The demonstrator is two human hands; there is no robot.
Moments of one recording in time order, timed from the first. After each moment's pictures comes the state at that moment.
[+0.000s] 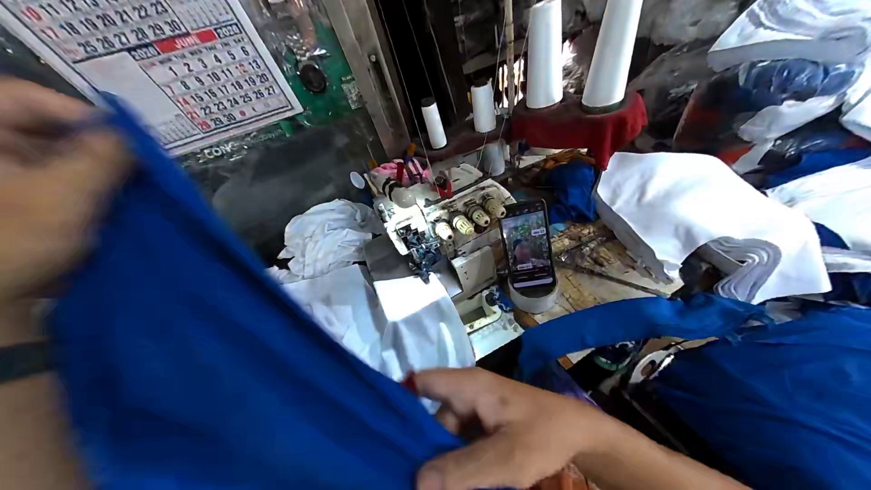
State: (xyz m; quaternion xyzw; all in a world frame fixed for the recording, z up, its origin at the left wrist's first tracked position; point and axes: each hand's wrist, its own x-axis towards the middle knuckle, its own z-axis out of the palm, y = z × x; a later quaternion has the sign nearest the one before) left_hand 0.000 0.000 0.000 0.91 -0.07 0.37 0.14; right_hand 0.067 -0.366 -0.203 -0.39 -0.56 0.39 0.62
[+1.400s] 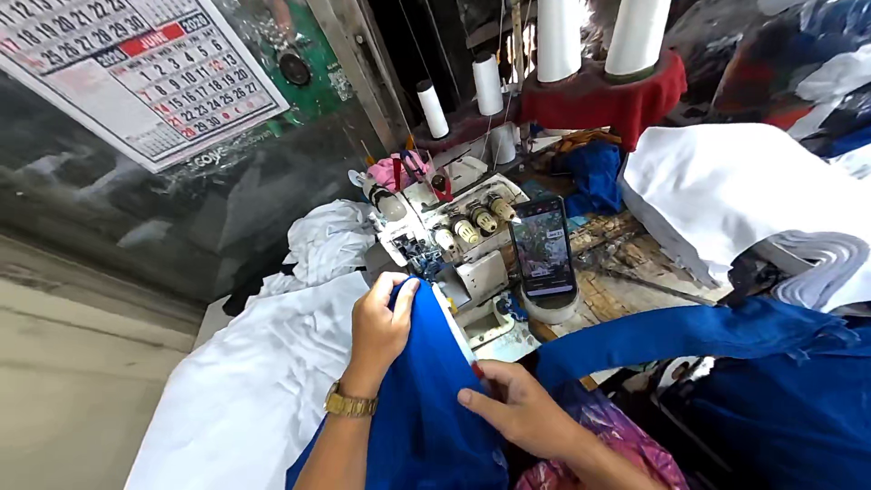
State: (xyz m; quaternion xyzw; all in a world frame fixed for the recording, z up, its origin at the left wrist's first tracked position) left_hand 0.088 -0.117 -0.237 0.91 0.08 0.33 0.21; right_hand 0.102 -0.353 -0.314 -0.55 -0.35 0.28 0.70
